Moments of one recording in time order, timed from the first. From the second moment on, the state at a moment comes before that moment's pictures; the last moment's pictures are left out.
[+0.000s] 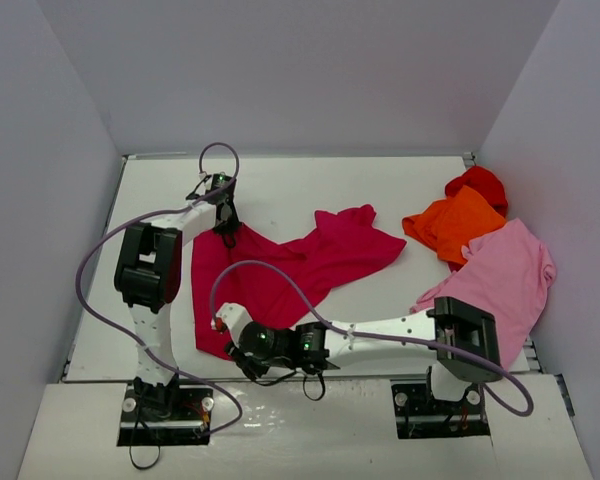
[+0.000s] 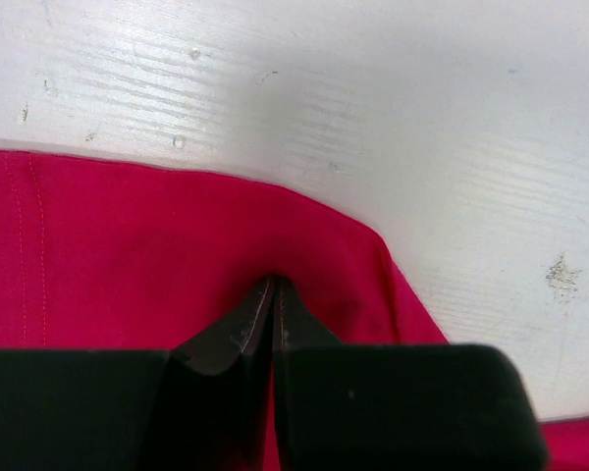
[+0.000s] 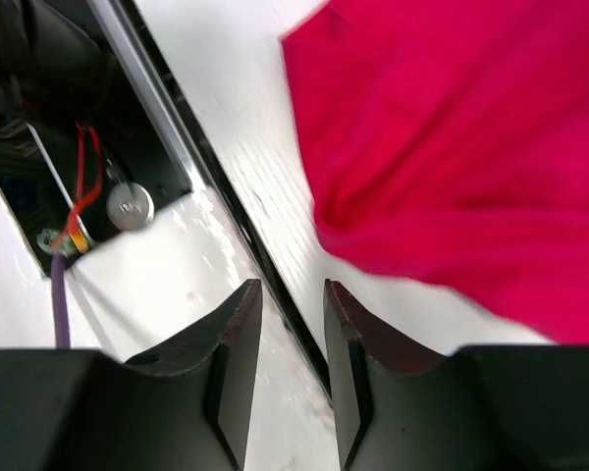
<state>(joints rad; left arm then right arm) -0.25 2.04 1.45 -0.39 -0.16 -0.50 1.43 1.68 1.05 -0.11 0.15 0.34</state>
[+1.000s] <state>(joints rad) -0.31 1.59 1.08 -0.50 -0.07 -0.64 0.92 2.06 1.31 -0.05 0.16 0.23</state>
